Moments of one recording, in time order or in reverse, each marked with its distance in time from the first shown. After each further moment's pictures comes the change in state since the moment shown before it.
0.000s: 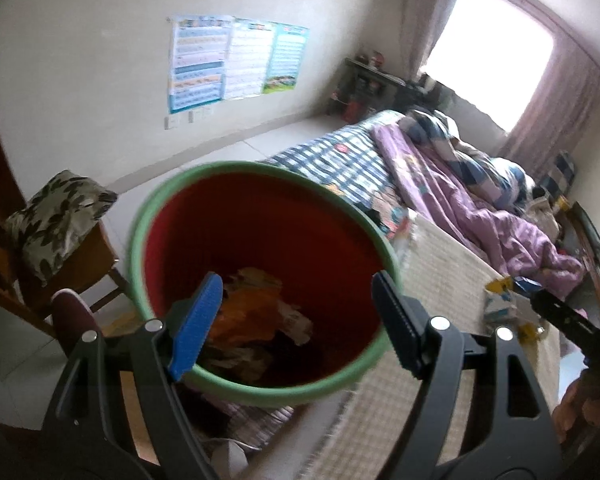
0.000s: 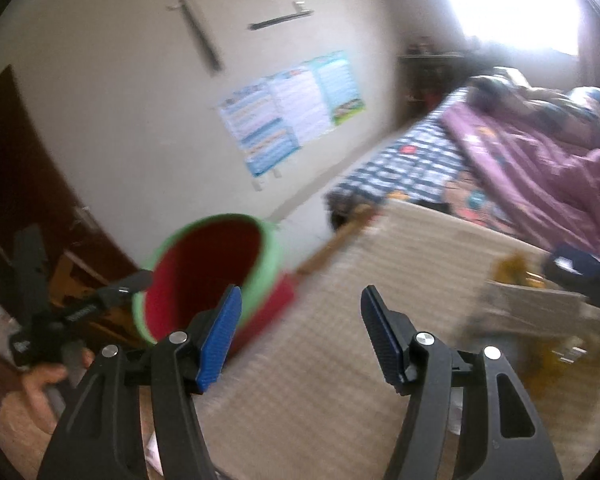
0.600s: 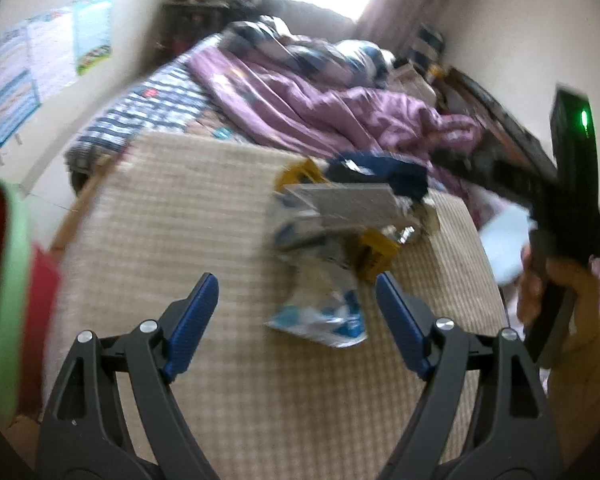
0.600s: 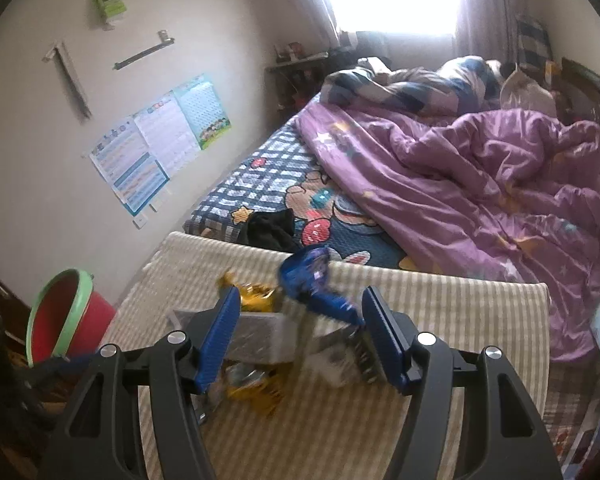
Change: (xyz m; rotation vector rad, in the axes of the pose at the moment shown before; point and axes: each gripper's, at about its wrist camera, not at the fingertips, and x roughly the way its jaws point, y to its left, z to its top) left arm 0.087 -0.235 -0.068 0.414 0.278 -0.418; right arm -0.070 -0.208 -0.002 0.208 -0.049 -0.334
